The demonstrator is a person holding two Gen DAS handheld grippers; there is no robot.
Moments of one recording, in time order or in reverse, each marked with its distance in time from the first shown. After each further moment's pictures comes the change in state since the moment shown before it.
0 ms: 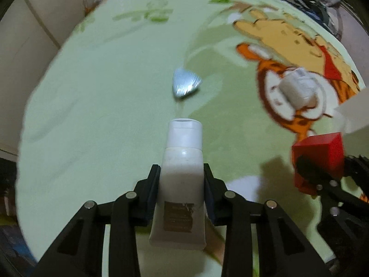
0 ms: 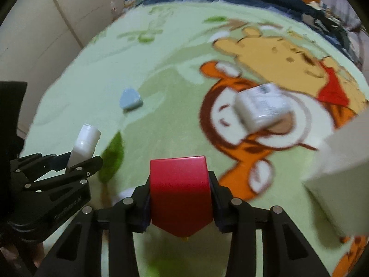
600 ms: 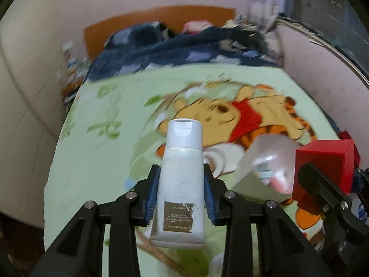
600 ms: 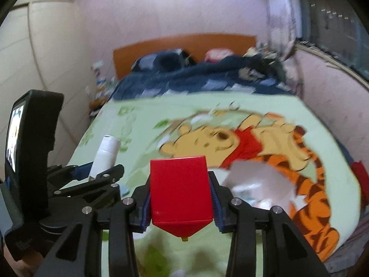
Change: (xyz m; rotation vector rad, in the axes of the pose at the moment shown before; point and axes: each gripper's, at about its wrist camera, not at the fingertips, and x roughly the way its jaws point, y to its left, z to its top) left arm -0.266 -0.125 0.052 0.228 -0.372 -0.135; right arm -0.283 -0.082 0.020 0.192 -0.449 -0.186
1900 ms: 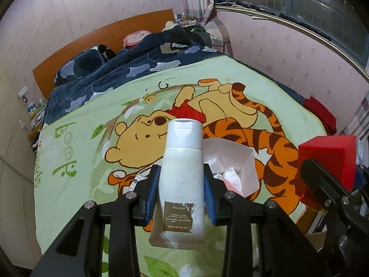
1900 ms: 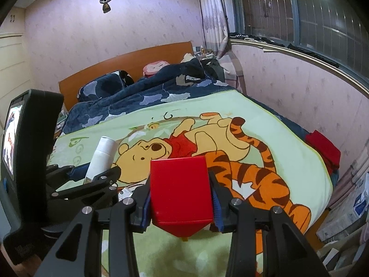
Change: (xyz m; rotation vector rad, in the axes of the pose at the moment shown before) left arm 0.013 -0.151 0.031 0.266 -0.010 -0.158; right arm -0.036 -0.121 -0.016 0.211 -0.026 -0.232
